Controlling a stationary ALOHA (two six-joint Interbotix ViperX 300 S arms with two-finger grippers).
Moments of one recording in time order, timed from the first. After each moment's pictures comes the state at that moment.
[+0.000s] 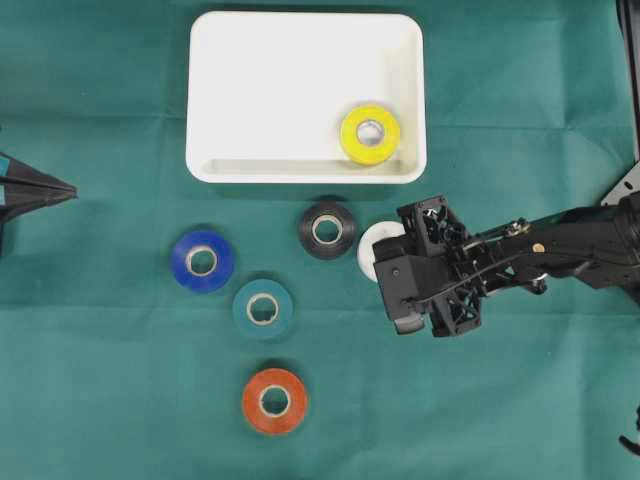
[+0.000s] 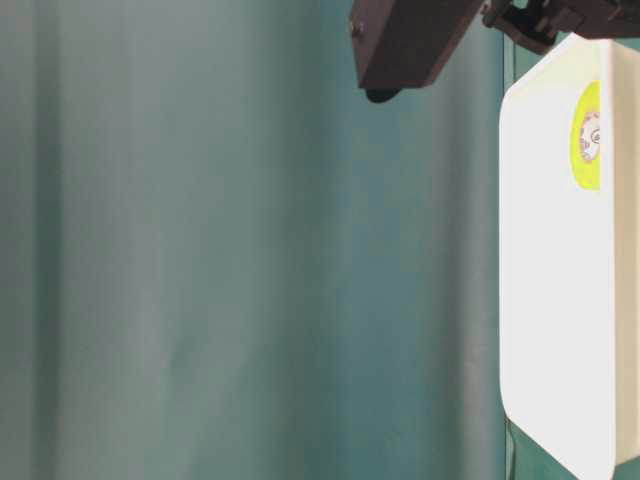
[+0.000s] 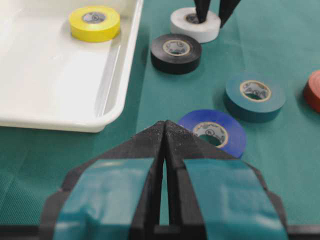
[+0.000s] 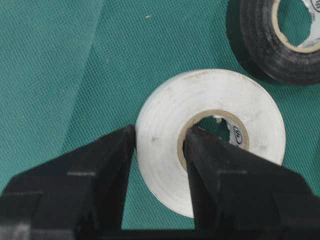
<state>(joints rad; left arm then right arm) 0.05 -1.33 1.53 -0.02 -0.04 -0.02 0.19 0.04 0.79 -0.40 0.22 0.40</state>
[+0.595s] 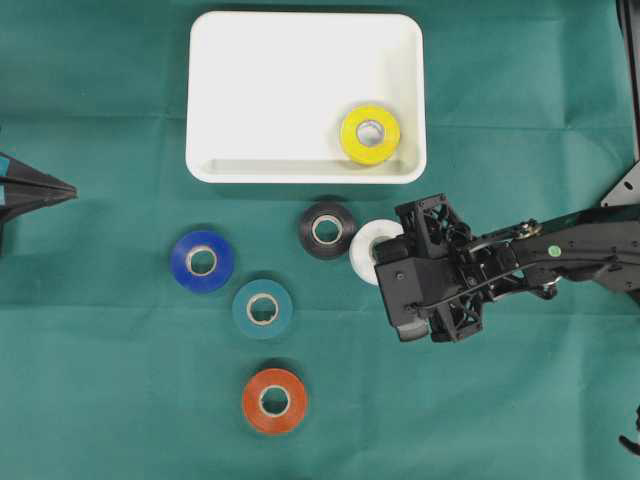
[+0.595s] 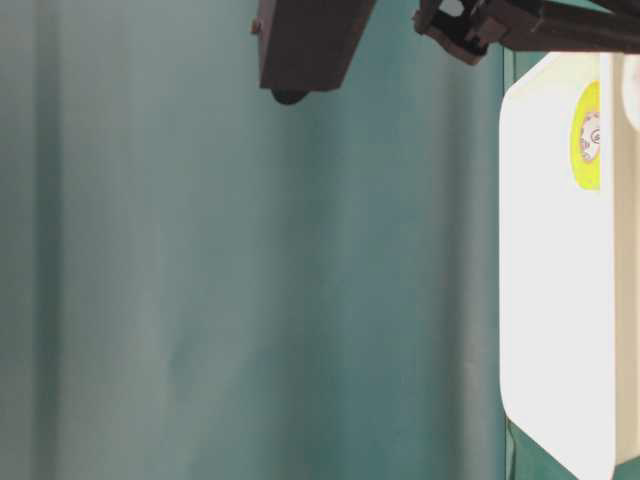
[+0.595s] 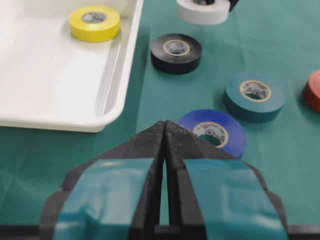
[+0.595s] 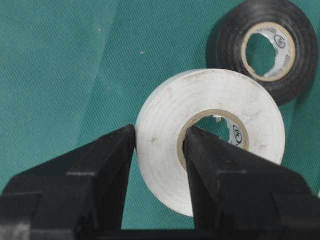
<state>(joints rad) 0.05 -1.33 1.53 -0.02 -0.04 -0.02 0.21 -0.04 0.74 -0.40 0.32 0.40</state>
